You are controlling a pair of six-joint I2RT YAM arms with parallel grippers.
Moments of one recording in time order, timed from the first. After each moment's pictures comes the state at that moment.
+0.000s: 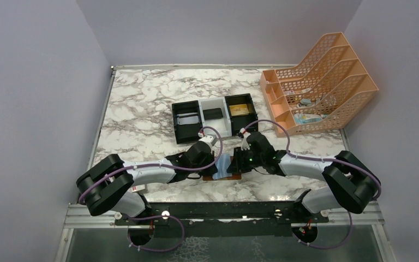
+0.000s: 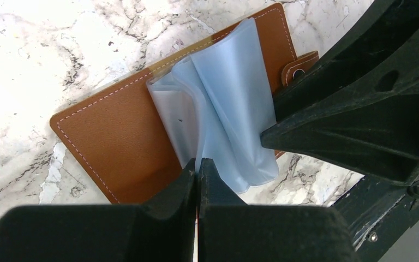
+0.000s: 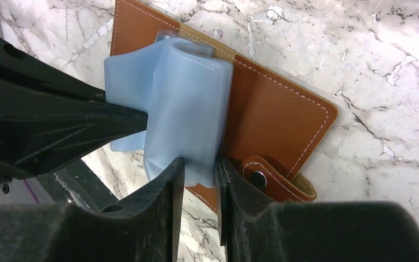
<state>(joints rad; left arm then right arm) -0.95 1.40 0.52 0.11 0.02 -0.67 0.74 1.40 0.49 0.12 -0.31 0.58</state>
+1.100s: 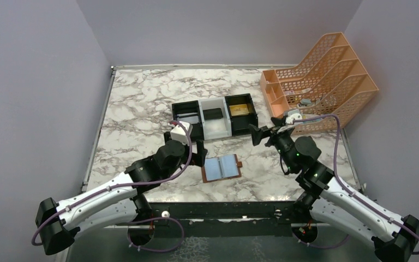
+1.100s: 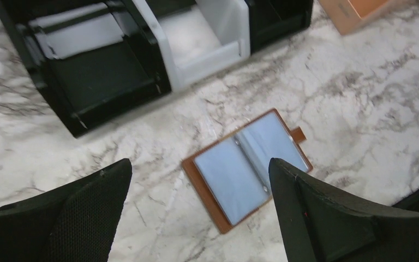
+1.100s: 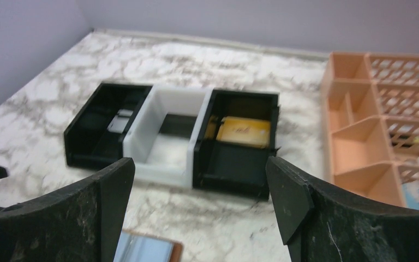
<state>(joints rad) -0.98 0.81 0.58 -0.26 -0.37 -0.50 0.77 0.70 0.54 0.09 0.36 0.14</state>
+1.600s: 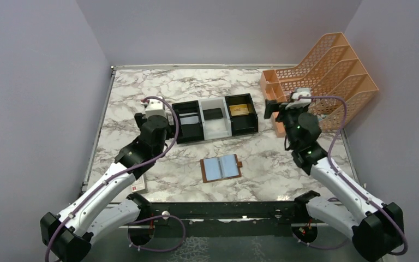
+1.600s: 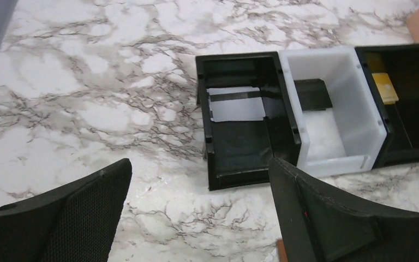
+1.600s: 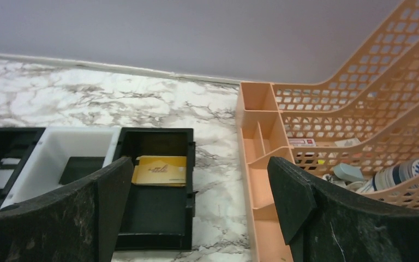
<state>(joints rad) -0.66 0.87 0.76 -0.32 -0.58 -0.34 0.52 0.94 0.58 0.41 0.39 -0.06</state>
